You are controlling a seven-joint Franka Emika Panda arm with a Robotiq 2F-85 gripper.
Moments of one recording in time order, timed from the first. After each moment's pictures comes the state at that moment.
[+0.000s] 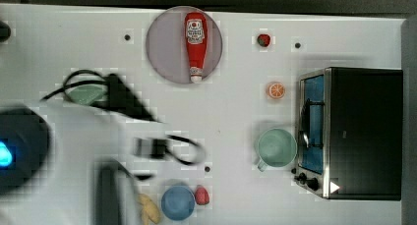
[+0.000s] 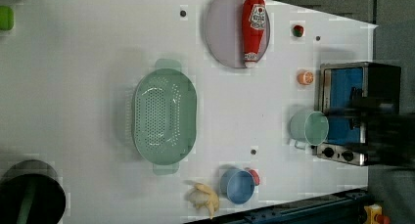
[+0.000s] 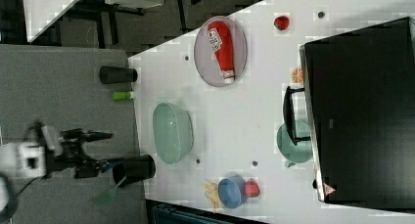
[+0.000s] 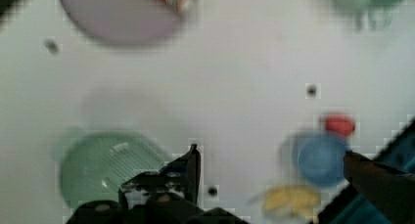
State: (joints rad) arm -0.01 -0.20 0.34 -1.96 0.05 0.14 0.37
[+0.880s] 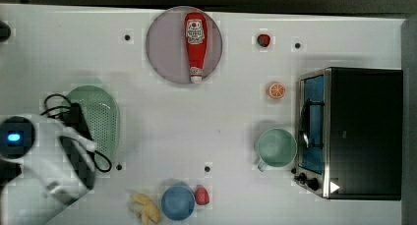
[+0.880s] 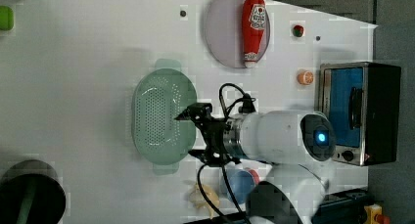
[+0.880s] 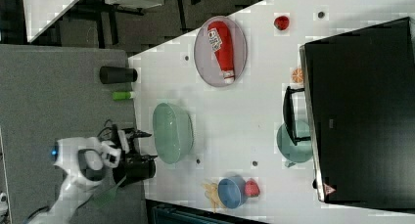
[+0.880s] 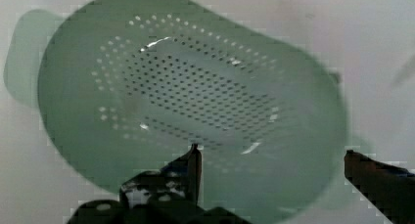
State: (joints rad) arm 0.07 0.27 0.59 -2.17 0.01 0.84 1.06
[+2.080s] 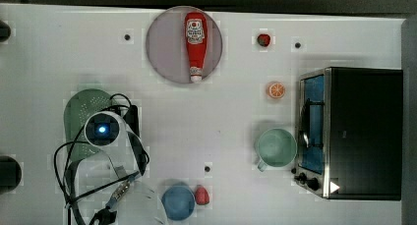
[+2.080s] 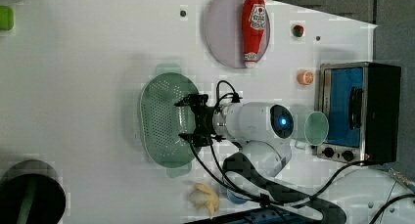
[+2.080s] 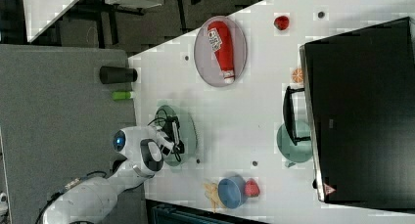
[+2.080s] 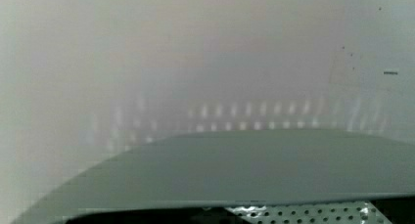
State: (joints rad) arm 0.16 0.56 0.35 -2.25 0.01 1.26 1.14
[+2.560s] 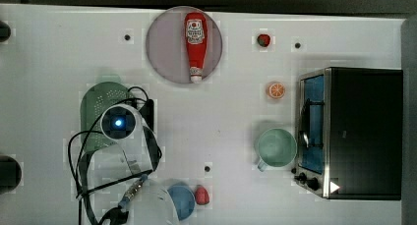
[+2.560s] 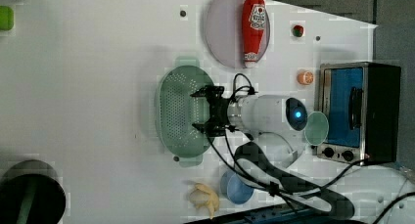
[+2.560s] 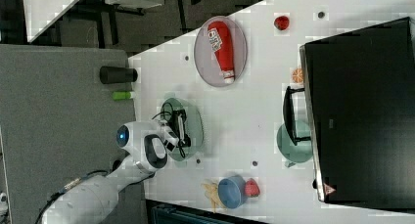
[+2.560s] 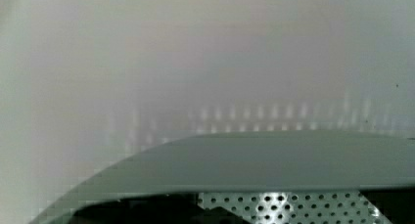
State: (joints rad) arm 0.16 0.53 0.27 -2.26 0.02 1.25 1.15
